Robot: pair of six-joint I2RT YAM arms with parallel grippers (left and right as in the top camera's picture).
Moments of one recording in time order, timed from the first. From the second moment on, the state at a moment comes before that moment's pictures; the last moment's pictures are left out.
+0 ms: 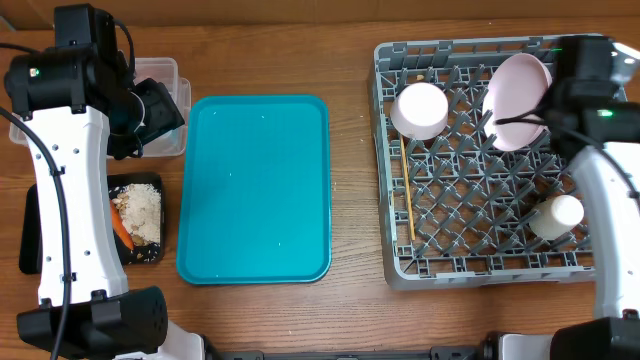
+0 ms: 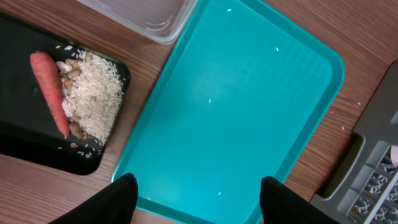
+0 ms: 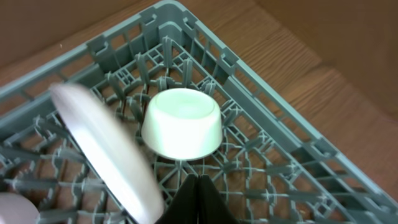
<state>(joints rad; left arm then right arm) 0.13 1.72 1.99 -1.53 0.07 -0.41 -0.14 1.53 1.48 -0.85 0.46 0.39</state>
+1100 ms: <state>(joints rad) 0.13 1.72 1.99 -1.55 0.07 -0.41 -0.39 1.76 1.48 -0.75 -0.51 -0.01</state>
